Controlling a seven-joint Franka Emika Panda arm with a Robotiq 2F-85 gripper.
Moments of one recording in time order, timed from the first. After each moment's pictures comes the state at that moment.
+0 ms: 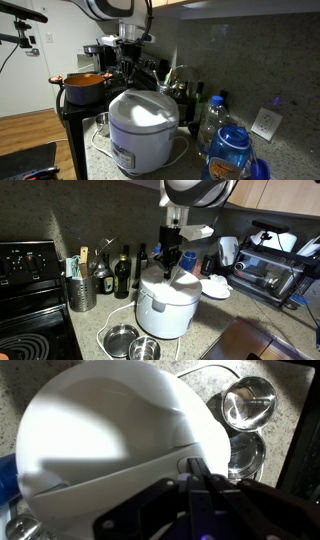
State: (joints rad) arm 0.10 -0.06 0.04 -2.00 -0.04 1.86 -0.01
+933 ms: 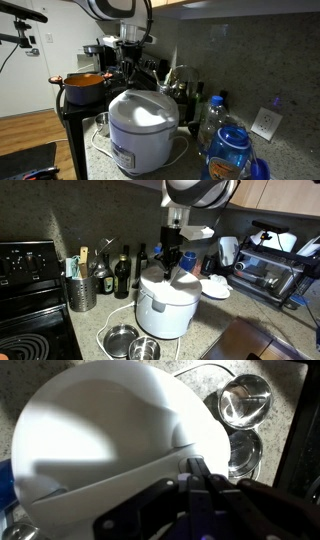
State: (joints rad) arm 0.08 -0.06 0.04 -2.00 0.00 1.86 -0.02
